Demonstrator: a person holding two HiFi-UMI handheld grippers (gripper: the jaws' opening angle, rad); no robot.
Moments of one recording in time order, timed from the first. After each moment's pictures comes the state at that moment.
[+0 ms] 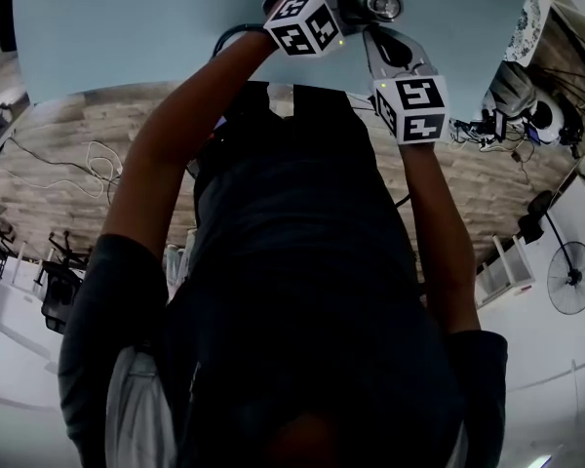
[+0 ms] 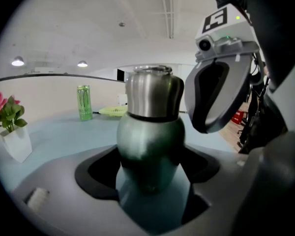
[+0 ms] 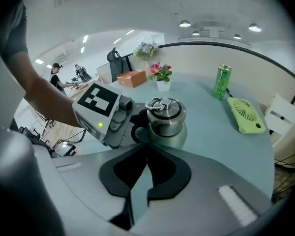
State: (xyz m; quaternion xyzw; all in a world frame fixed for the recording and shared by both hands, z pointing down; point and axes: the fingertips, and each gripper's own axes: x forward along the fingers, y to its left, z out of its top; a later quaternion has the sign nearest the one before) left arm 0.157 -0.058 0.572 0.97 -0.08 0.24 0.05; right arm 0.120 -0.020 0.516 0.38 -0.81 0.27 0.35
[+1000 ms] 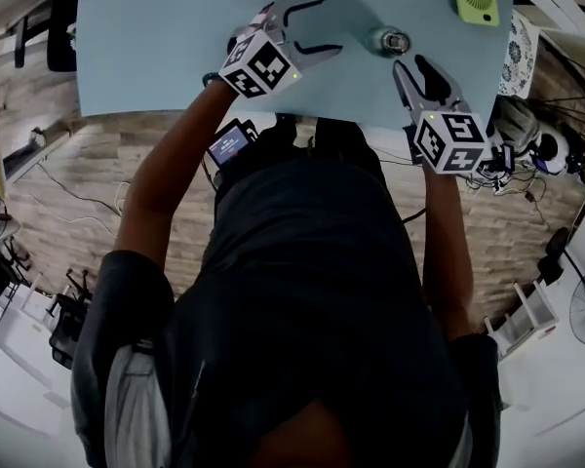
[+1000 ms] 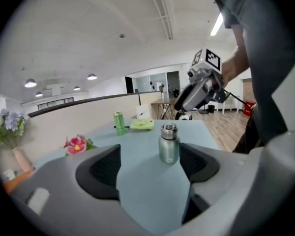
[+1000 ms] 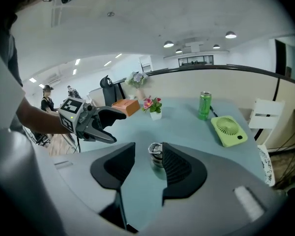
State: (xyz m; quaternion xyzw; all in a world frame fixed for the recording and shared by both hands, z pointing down) left arm 0.020 -0.077 0.464 0.96 -0.16 0.24 -0.02; right arm 0.136 -0.037 0.421 0.47 -0.81 0.27 0.24
